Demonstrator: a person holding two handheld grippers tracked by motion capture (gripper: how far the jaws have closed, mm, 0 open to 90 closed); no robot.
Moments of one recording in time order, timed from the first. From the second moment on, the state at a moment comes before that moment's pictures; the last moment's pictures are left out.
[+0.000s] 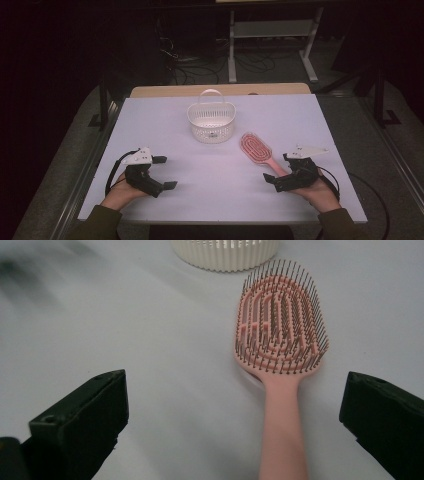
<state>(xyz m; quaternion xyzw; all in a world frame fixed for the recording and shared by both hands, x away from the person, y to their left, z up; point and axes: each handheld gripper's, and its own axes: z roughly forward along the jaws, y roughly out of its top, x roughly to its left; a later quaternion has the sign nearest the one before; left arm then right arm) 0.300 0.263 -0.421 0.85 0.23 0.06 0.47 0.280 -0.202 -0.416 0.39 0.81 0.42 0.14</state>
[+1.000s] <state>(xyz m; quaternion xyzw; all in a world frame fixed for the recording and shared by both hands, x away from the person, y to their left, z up) 0.302 0.264 -0.420 0.84 0.23 0.05 0.48 0.295 -0.200 -0.400 0.39 0.80 0.43 0.15</state>
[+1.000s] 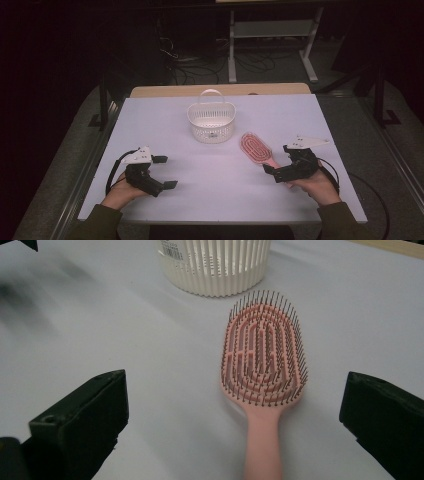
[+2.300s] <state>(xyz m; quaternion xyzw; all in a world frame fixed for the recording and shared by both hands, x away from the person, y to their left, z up) 0.302 0.265 -0.419 0.84 0.23 0.04 0.49 0.320 -0.193 -0.389 0.40 0.80 0.43 0.14</state>
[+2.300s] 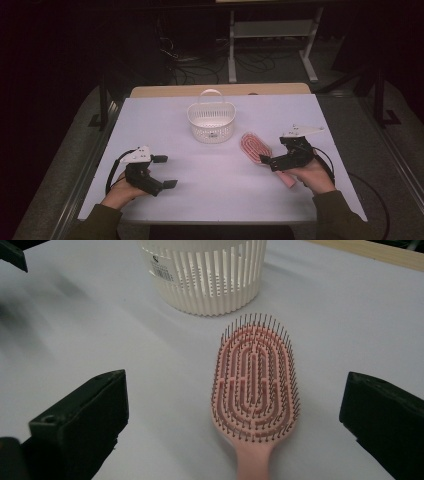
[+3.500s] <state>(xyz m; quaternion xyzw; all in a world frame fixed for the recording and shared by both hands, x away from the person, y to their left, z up) 0.302 0.266 -0.419 0.84 0.23 0.04 0.50 0.346 -0.185 -0.379 0.40 0.80 0.43 0.14</state>
